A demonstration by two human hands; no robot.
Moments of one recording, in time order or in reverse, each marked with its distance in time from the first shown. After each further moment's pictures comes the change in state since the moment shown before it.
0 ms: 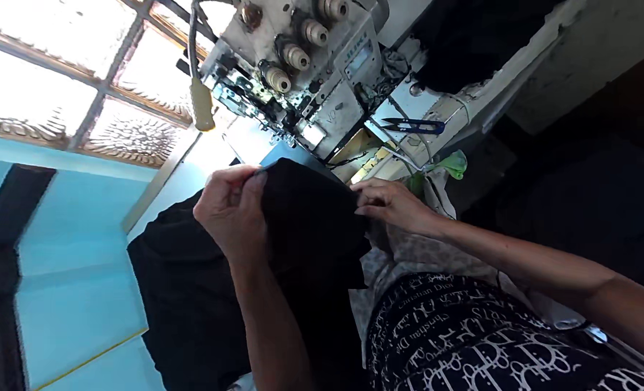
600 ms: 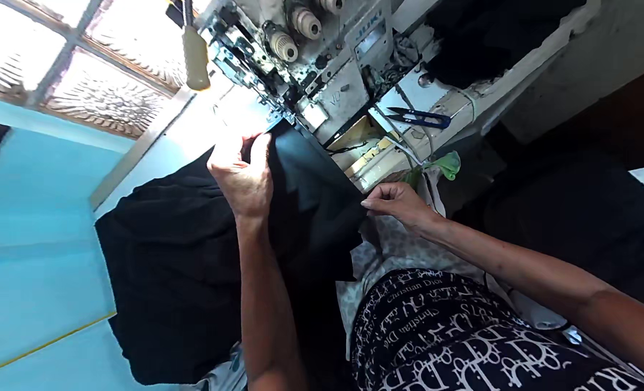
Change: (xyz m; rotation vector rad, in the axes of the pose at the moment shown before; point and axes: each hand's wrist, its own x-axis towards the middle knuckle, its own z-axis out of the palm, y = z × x) left_hand 0.007 -0.051 0.025 0.232 0.092 -0.060; right_hand -0.019 0.012 0.010 0.579 0.084 0.397
